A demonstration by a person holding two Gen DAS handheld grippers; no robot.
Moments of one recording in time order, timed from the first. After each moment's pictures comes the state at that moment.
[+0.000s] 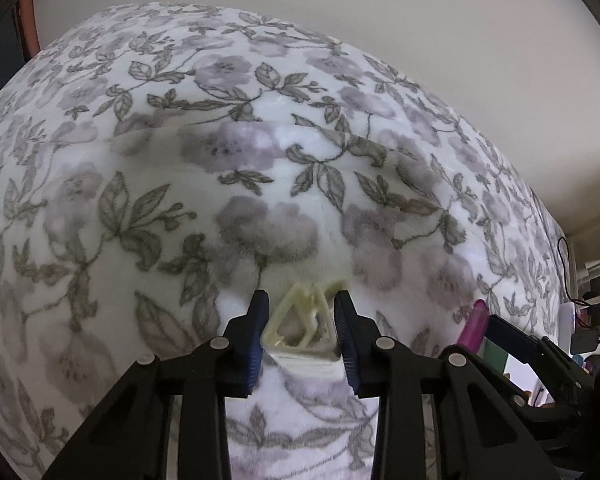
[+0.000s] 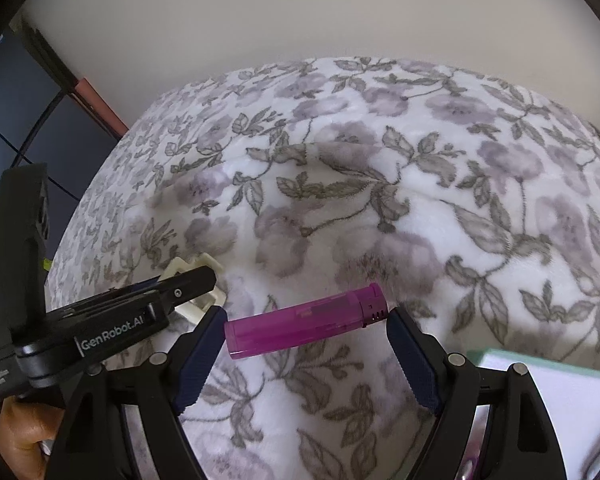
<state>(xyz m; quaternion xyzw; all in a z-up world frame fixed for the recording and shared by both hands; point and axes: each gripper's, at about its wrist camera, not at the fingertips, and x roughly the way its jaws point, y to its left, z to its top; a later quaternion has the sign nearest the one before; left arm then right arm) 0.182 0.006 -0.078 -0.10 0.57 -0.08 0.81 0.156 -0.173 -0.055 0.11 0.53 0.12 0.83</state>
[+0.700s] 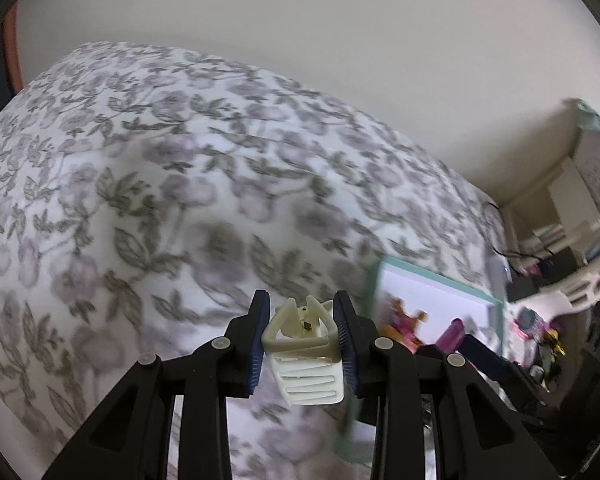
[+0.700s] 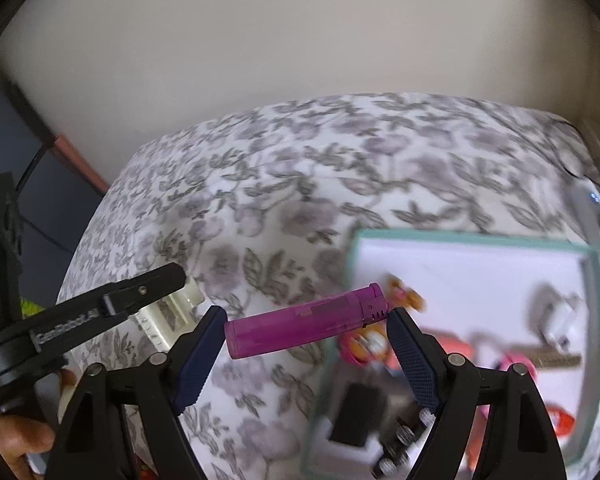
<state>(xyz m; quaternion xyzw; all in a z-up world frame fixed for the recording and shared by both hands) 0.075 -0.043 0.010 -0.10 0.54 -0.15 0.82 0.021 -0.235 0.012 0.17 0.48 0.01 0.86</state>
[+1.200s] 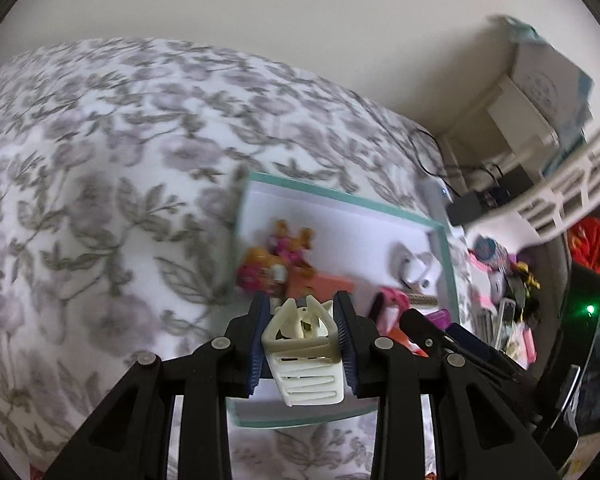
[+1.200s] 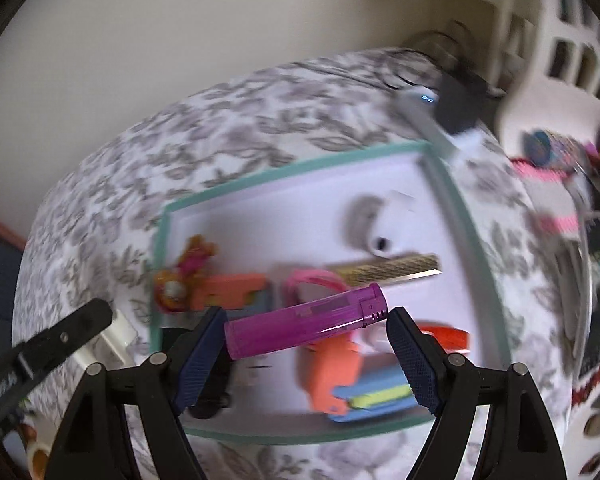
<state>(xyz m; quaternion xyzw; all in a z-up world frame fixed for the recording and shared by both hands) 0.017 -0.146 -0.002 -0.06 0.55 -0.26 0.79 -0.057 -0.334 -0.017 0.22 0.51 -0.18 0.81</state>
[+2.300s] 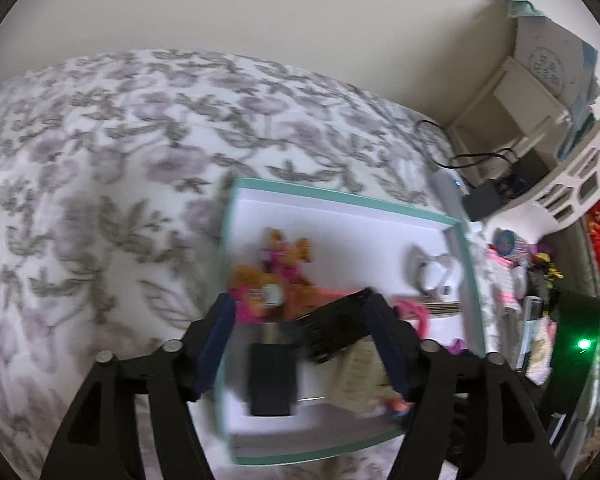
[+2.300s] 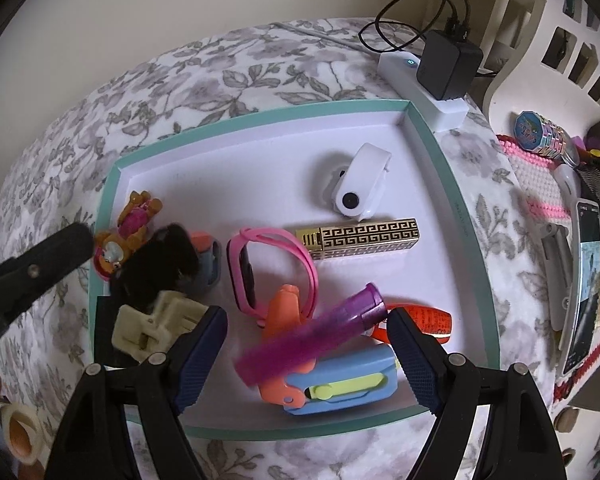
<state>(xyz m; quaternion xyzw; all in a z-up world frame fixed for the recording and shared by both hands) 0.026 -0.161 -0.021 -0.02 0.54 -0.24 0.81 -0.053 -0.326 -0.047 0.16 0.56 -0.19 0.79</state>
